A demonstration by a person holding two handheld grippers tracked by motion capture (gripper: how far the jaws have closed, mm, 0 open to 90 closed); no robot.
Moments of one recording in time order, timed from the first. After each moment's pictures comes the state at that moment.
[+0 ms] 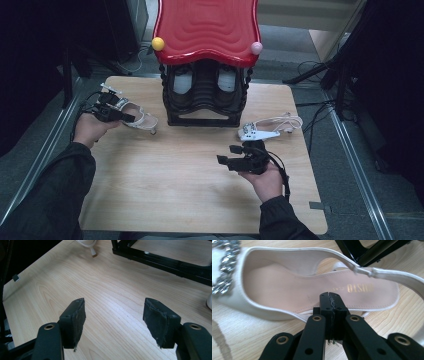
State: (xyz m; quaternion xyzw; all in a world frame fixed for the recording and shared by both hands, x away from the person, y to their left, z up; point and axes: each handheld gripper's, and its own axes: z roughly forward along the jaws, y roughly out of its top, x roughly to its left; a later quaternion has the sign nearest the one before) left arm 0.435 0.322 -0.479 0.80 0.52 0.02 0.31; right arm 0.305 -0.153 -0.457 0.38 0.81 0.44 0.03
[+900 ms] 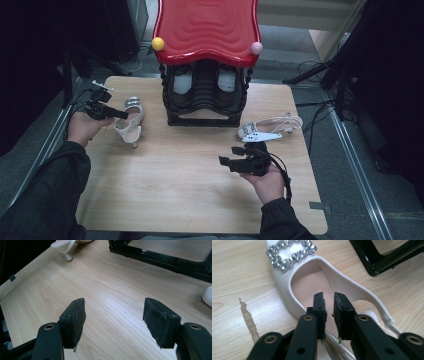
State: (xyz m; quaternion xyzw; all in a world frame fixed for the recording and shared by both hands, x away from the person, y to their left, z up) left arm 0.432 0.338 -0.470 0.78 0.55 0.05 0.31; right arm 0.301 -0.157 -0.459 0.39 0.81 0.44 0.04
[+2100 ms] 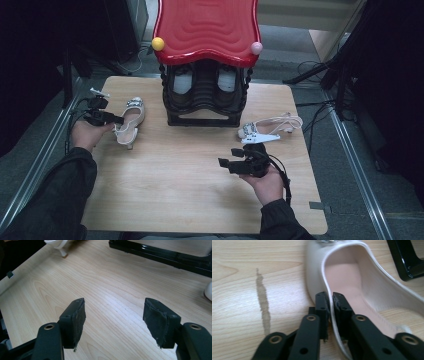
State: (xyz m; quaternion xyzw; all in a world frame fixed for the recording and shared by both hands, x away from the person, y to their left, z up) left arm 0.428 0.349 -0.501 0.72 0.63 0.06 0.28; right arm 0.300 -0.156 -0.464 0.39 0.81 0.43 0.03
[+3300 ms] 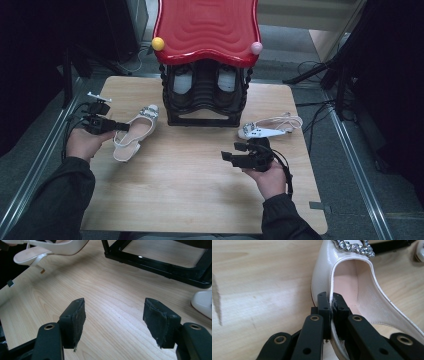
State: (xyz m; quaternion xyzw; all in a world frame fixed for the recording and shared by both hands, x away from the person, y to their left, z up) left arm 0.371 0.312 -0.458 0.75 0.58 0.01 0.33; right arm 0.311 -0.164 -0.455 0.40 0.80 0.45 0.04
